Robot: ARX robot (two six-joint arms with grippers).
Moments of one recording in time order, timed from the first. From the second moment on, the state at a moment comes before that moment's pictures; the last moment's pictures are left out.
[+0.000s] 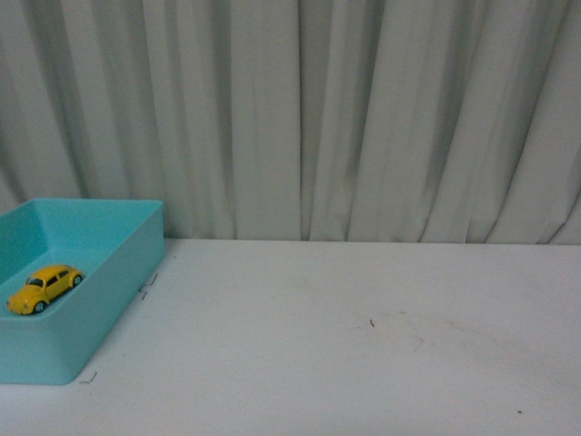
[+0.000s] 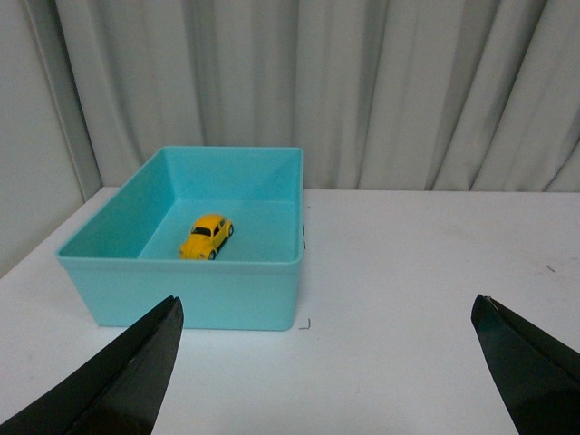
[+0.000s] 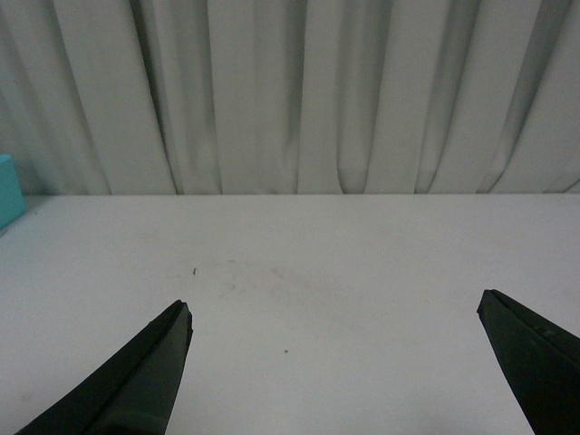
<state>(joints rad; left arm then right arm) 0.00 0.01 0.01 0.00 0.00 0.00 0.00 0.00 0.01 0.00 0.00 -0.01</state>
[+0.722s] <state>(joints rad) 0.00 0.01 0.01 0.00 0.00 0.00 0.00 0.00 0.01 0.00 0.00 -0.01</state>
